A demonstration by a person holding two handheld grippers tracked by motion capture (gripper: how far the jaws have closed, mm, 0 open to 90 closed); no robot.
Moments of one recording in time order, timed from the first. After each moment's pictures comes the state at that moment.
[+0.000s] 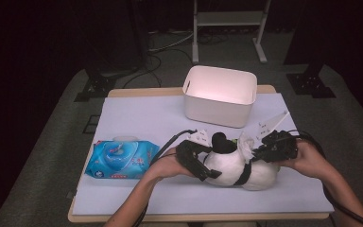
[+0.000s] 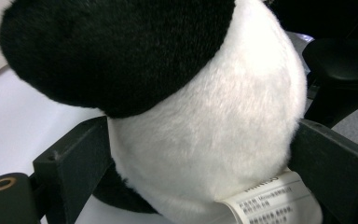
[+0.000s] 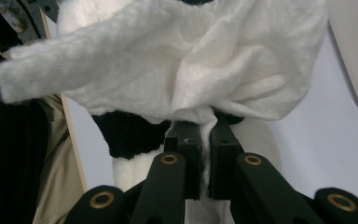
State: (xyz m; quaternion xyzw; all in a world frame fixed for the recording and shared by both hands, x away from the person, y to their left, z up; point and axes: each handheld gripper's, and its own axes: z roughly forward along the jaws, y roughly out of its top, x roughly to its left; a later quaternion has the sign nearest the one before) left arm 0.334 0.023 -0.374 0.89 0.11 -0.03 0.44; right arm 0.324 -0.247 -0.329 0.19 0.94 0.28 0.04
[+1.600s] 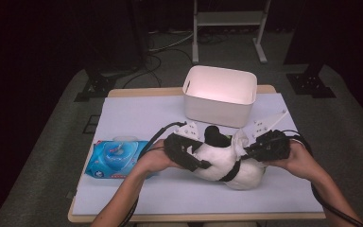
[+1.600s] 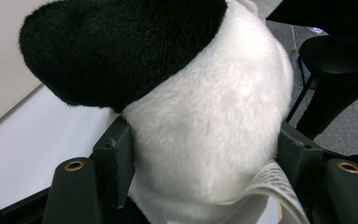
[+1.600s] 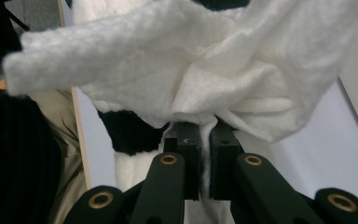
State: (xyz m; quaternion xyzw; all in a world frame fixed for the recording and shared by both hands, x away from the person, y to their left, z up) left arm 0.331 0.052 -0.333 0.90 0.09 0.01 0.42; right arm 0.321 -0.230 -0.324 0.18 0.92 0.35 0.04
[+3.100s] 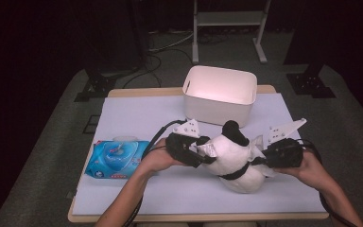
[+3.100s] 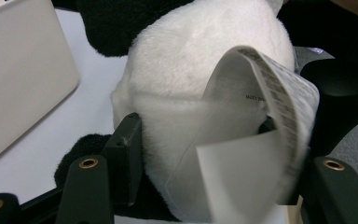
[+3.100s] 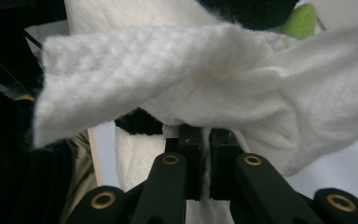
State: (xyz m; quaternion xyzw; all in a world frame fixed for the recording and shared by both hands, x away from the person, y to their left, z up) left arm 0.333 0.049 -0.329 0.88 0.08 0.02 0.47; right arm 0.309 -0.267 -0.345 0.21 0.89 0.40 0.02
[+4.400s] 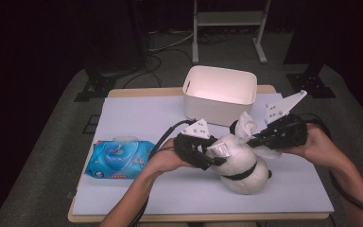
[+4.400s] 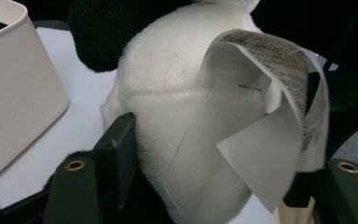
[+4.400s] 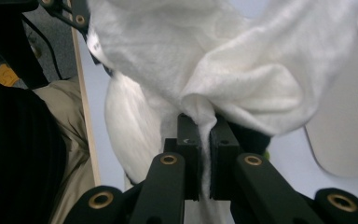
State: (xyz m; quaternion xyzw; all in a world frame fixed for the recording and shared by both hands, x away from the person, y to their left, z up) left arm 0.323 0.026 -0.320 0.87 0.07 0.03 0.48; right arm 0.314 -0.239 -0.256 0.15 0.93 0.34 0.07
